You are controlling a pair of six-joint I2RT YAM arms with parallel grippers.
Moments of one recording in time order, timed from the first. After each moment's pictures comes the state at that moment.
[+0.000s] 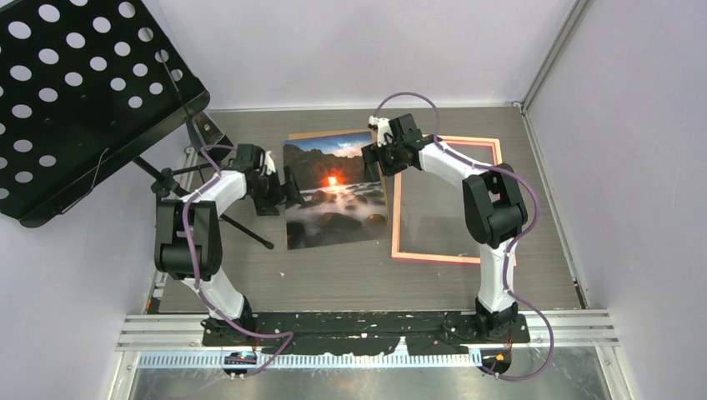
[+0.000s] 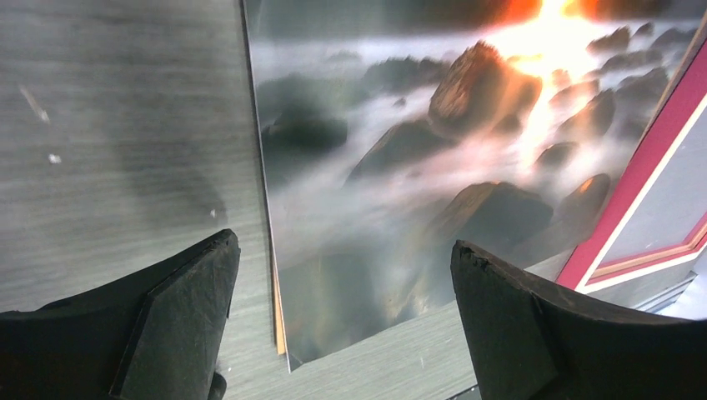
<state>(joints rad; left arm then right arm) -0.06 1.70 1.05 -0.50 0.38 -0.36 0.44 2.05 1.54 -0.37 -0.33 0.02</state>
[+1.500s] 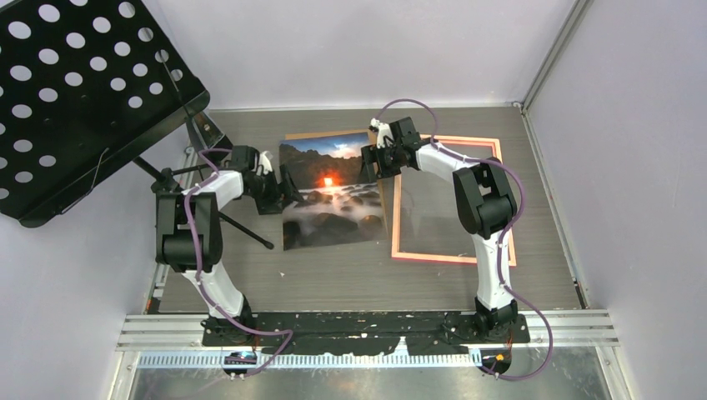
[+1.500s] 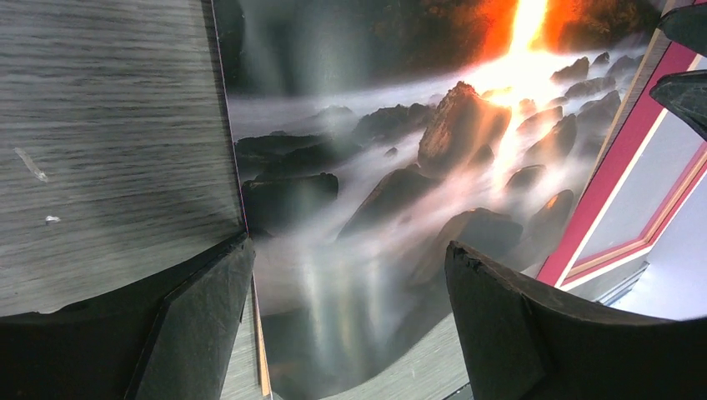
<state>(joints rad) -0.02 1.78 1.07 -0.42 0.49 -0.37 0.41 2.18 1.59 -0.30 -0.48 0.12</state>
